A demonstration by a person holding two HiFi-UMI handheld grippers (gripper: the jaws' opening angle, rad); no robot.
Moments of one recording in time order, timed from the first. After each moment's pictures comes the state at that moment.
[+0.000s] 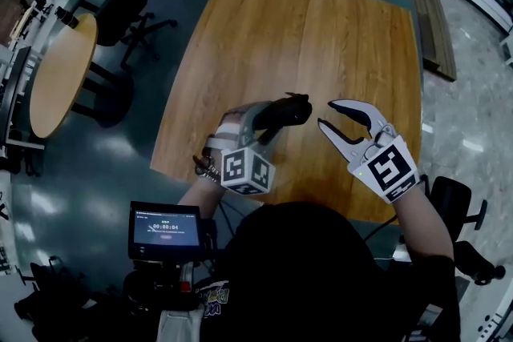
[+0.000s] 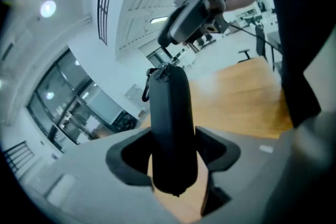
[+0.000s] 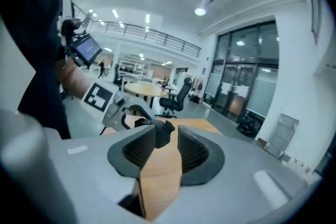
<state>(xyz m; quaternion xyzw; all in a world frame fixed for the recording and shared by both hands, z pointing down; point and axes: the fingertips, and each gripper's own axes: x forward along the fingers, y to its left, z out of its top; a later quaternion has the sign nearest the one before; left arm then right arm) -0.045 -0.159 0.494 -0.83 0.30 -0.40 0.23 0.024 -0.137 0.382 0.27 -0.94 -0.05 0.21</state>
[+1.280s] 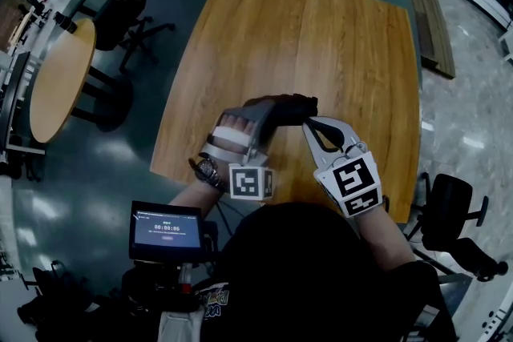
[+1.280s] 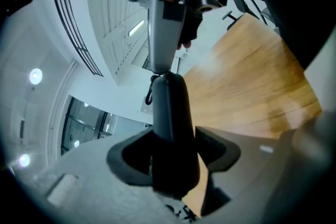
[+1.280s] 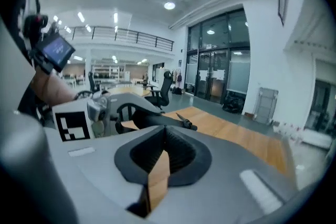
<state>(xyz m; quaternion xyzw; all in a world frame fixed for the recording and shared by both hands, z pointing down) -0.039 -0.163 0.468 -0.72 0.30 -0.45 0.43 0.001 -0.137 0.410 0.39 -0.90 0.06 0.19</state>
